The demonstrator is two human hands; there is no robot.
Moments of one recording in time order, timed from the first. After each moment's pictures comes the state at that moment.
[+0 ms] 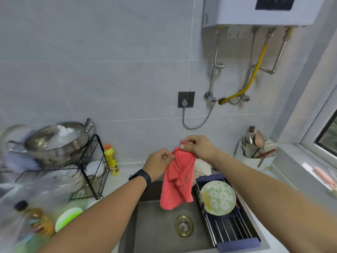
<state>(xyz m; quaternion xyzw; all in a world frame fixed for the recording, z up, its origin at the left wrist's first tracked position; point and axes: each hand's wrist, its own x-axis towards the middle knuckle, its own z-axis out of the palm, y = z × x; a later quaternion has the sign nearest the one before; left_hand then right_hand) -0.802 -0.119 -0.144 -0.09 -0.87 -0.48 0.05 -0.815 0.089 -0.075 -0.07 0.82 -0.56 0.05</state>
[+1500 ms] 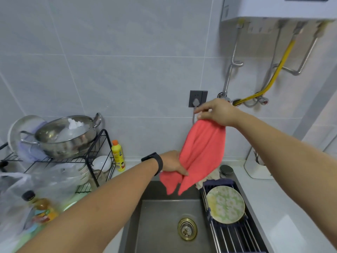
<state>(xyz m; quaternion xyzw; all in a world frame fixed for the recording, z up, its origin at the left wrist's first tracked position) -0.827 -0.103 -0.105 -0.12 -0.90 -0.36 -0.23 -0.879 0.115 0.043 -0.26 0.93 -0.24 -0.06</state>
